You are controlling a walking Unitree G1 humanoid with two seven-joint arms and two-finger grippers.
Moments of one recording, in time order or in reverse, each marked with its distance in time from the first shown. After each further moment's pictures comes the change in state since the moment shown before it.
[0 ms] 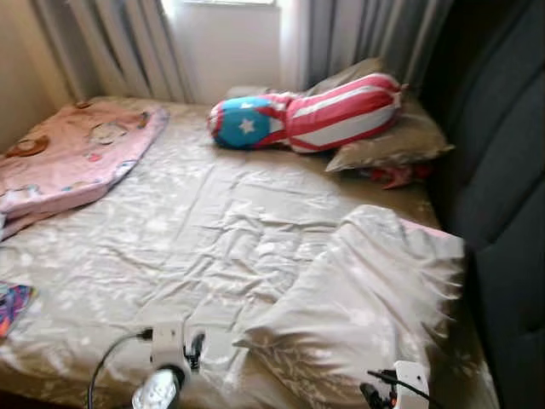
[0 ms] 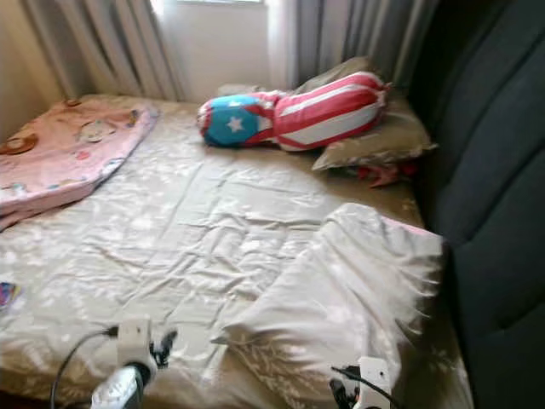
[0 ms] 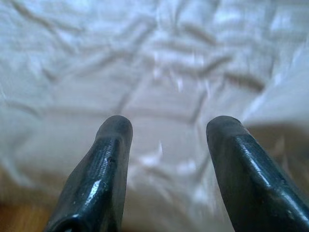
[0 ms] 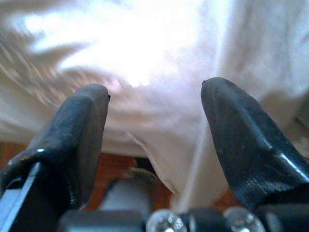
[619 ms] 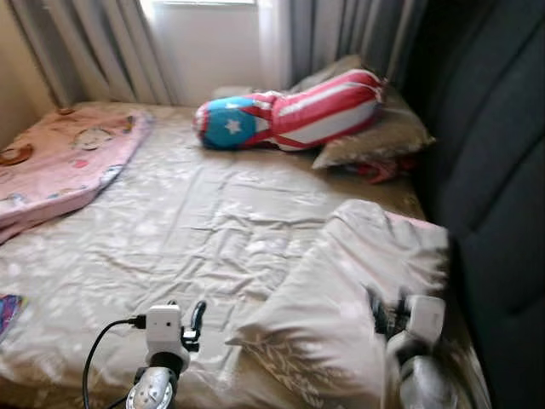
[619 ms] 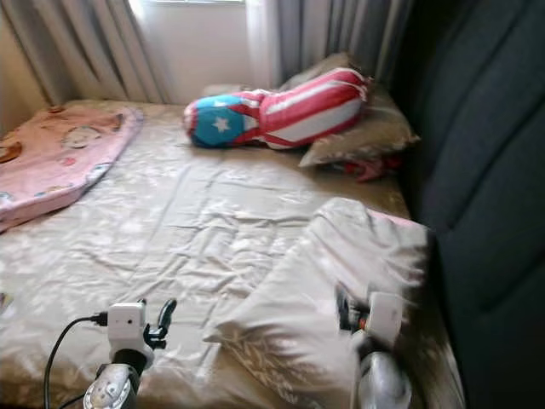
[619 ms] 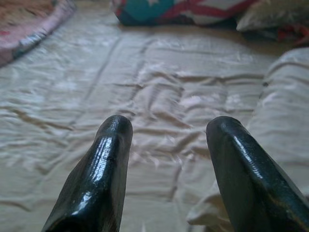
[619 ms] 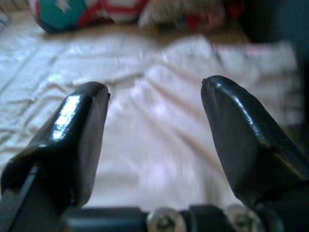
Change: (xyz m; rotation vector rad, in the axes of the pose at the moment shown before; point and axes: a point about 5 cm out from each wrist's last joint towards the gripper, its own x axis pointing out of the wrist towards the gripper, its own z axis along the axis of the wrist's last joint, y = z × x) left arm -0.022 -0.007 0.030 0.056 -0.312 -0.071; right arm -0.006 0.023 0.111 -0.029 -0.673 0.067
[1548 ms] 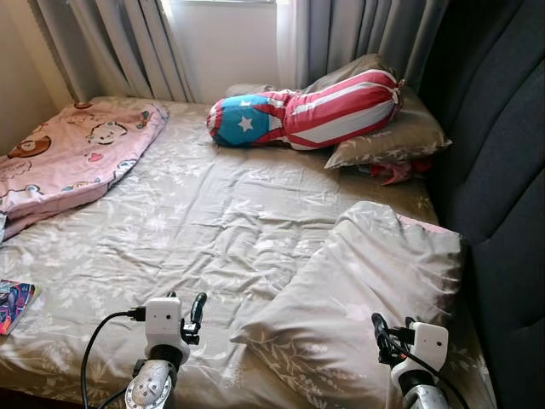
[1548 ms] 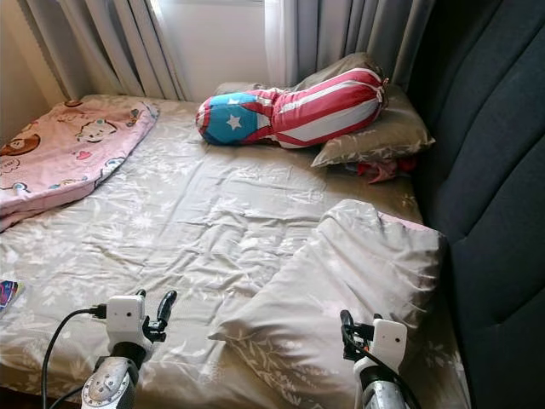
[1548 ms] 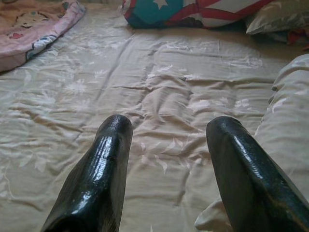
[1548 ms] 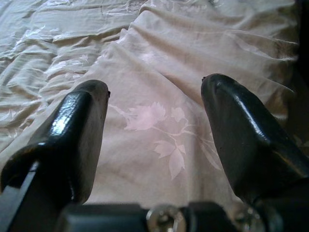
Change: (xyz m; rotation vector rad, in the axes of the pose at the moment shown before) left arm 0.004 0.001 0.011 0.006 -0.008 0.007; right arm -0.028 -0.006 -0.032 0.010 0.138 -0.081
